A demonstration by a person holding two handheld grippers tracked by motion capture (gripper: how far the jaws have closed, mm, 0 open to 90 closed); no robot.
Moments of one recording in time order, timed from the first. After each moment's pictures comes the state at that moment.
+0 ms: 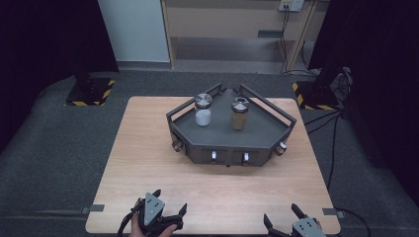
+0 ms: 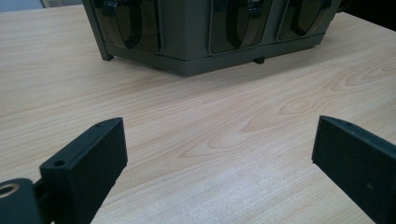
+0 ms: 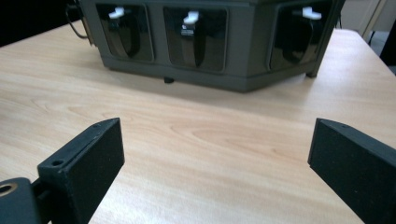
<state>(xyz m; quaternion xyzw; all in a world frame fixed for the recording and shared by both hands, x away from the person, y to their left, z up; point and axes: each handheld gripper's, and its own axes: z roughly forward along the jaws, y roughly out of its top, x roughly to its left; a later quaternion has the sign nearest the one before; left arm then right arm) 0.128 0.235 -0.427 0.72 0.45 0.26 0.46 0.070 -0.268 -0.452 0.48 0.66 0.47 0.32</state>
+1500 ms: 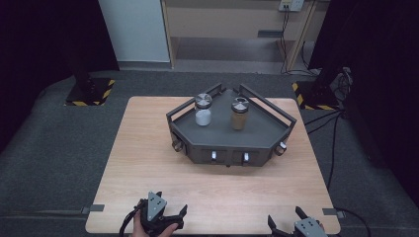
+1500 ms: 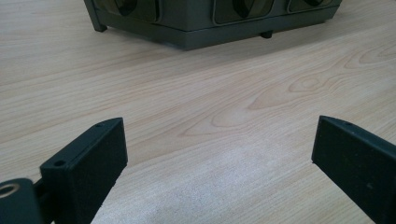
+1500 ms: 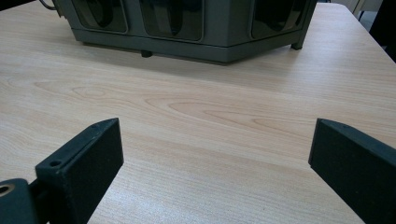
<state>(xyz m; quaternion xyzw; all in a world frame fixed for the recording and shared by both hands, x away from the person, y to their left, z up) 0.139 0.235 -0.430 0.74 0.46 0.24 0.43 0.076 -0.274 -0.461 0.50 0.67 0.44 0.32</state>
